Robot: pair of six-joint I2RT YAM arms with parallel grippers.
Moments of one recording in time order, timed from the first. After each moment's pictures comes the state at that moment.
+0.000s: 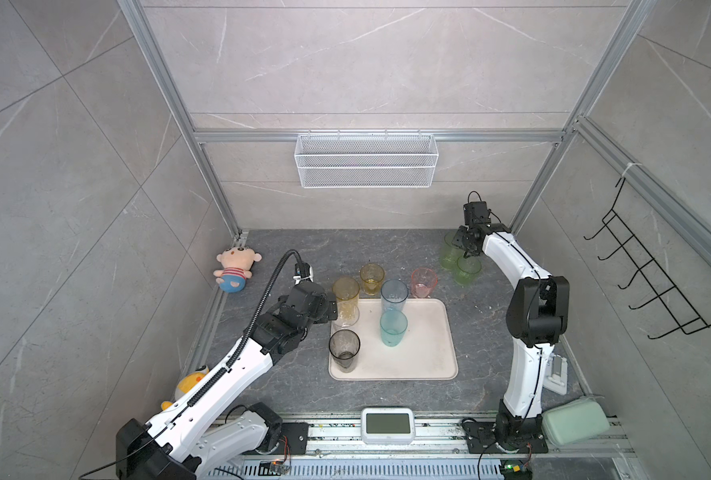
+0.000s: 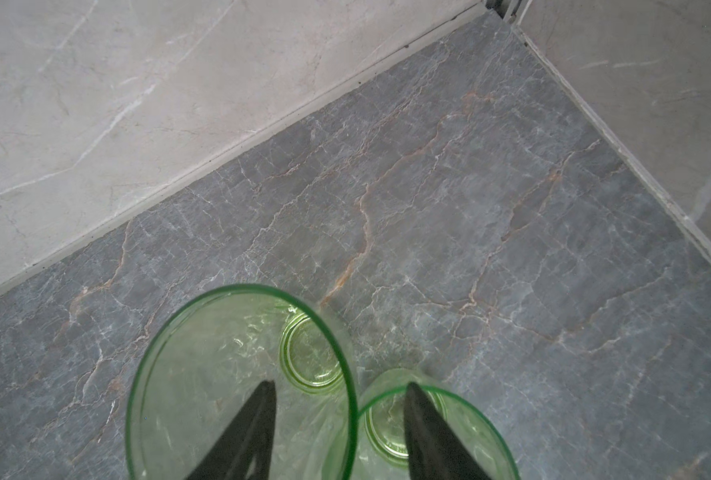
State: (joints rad) left arm -0.63 1.04 0.93 -0.63 -0.40 -0.47; right arm 0.08 2.11 1.87 -0.66 0.24 0.50
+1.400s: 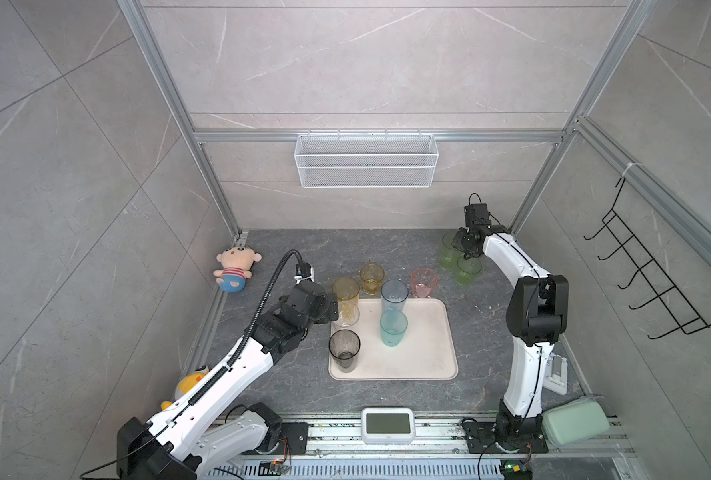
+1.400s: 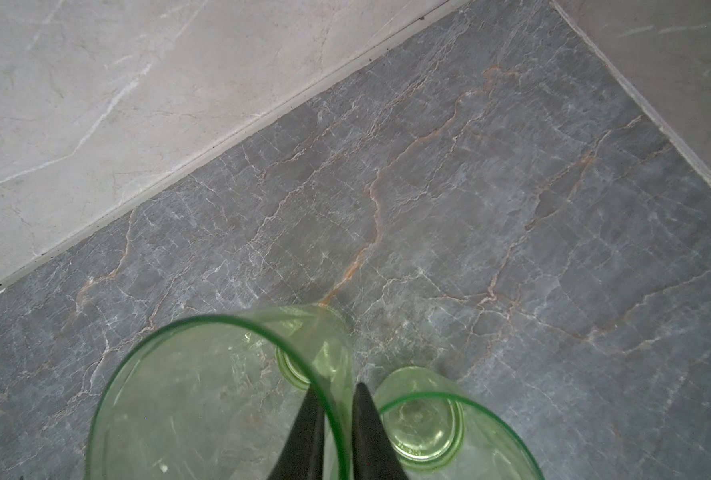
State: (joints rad) left arm -0.63 1.04 0.93 -0.63 -0.38 -0.47; right arm 0.07 2.12 1.85 -0.64 0.19 0.51
